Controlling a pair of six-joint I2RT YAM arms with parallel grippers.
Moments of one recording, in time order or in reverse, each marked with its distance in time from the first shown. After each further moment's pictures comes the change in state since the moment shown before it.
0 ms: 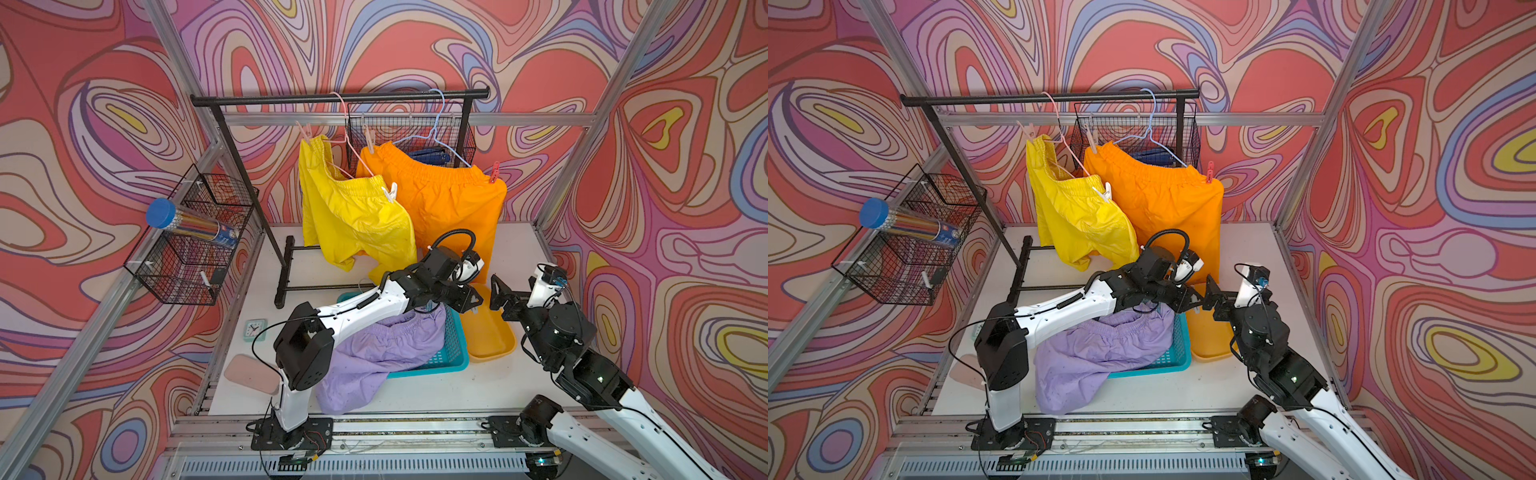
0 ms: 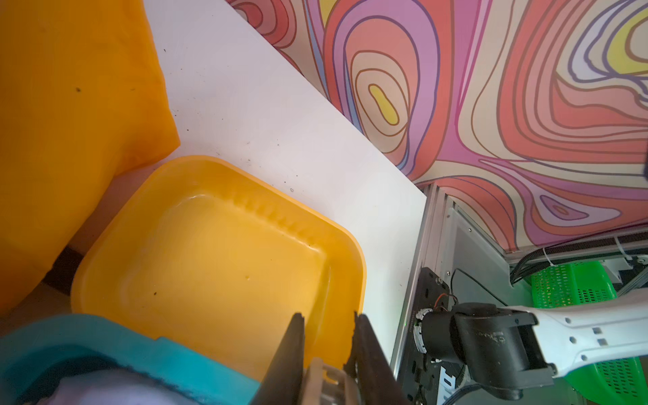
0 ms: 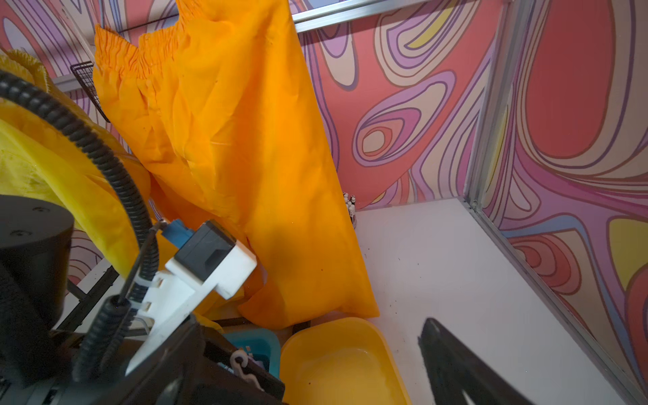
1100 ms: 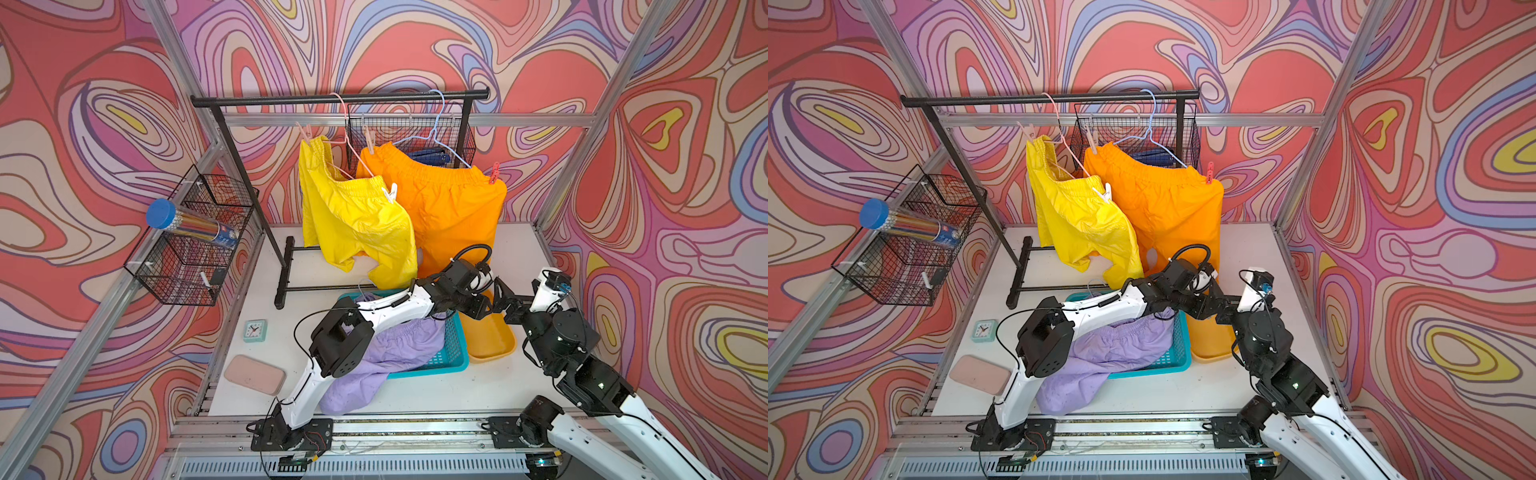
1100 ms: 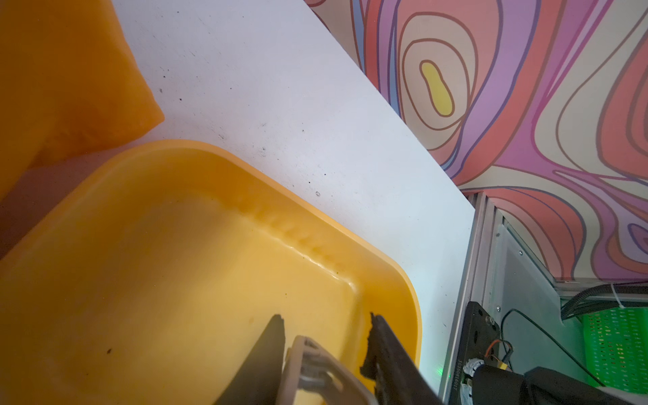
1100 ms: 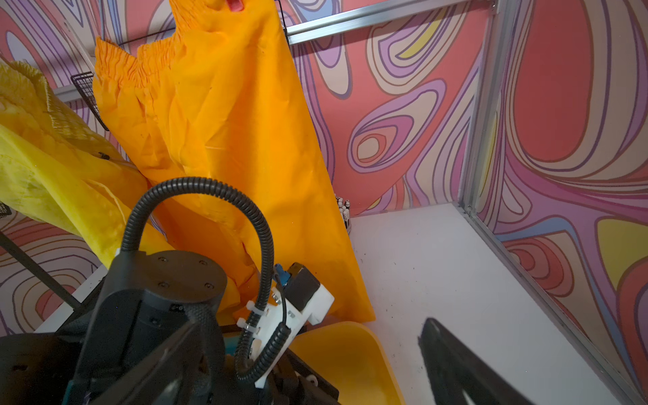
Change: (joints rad) left arm -0.036 0.244 0.130 0.045 -0.072 -0.064; right arm 0.000 -0.032 -0.038 0.035 0.008 -0.017
